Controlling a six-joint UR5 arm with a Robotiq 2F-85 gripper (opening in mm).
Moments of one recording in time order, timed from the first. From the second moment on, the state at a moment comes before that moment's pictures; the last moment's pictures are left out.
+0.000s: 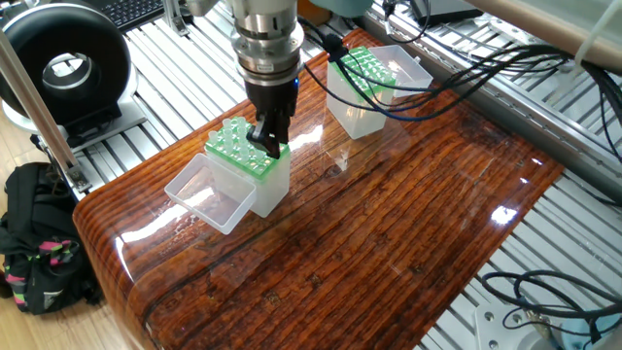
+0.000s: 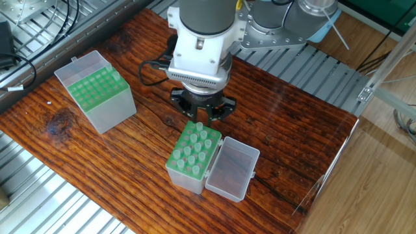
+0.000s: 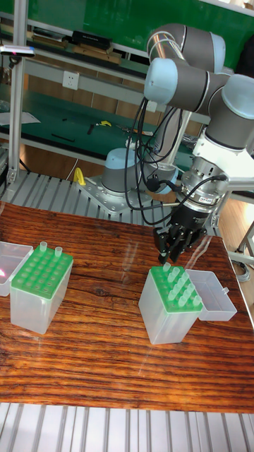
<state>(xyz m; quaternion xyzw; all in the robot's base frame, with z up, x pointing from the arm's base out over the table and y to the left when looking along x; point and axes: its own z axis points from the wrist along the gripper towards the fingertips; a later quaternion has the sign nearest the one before) 0.513 0.120 0.151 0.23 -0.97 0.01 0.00</state>
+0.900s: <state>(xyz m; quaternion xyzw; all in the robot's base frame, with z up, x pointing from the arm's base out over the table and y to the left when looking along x) 0.523 0.120 0.143 0.23 -0.97 0.01 -0.01</state>
